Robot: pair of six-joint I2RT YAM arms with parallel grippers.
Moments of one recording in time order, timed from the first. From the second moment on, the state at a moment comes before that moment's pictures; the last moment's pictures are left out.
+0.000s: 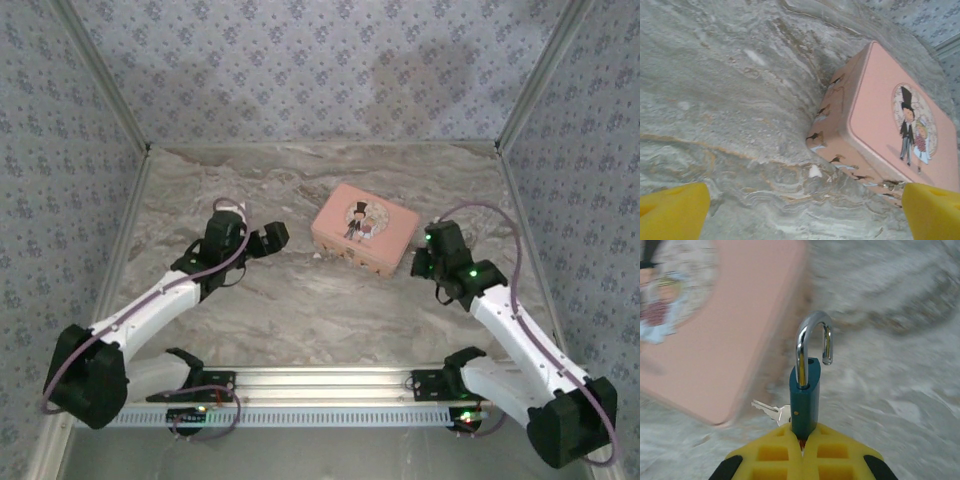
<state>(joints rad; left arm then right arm) -0.50 1.14 0.68 -0.12 0.04 -0.70 0.32 0.94 0.74 -0.71 0.18 0.46</state>
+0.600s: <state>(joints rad) -0.50 1.12 0.63 -0.18 0.00 -0.71 0.01 1.25 0.65 -0.66 0.00 0.57</state>
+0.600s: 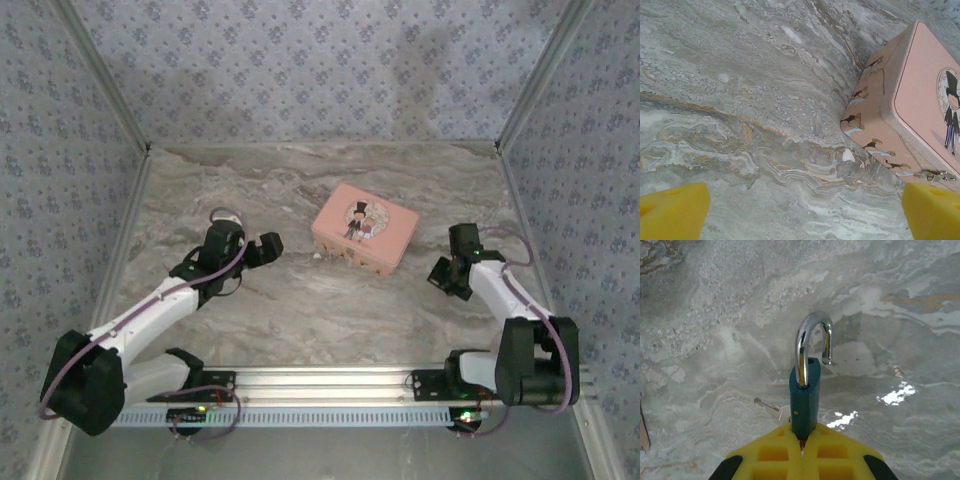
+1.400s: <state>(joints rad) -0.46 1.11 0.74 -0.32 -0.07 -0.63 0.02 1.14 0.87 -0.69 0.05 0.53</state>
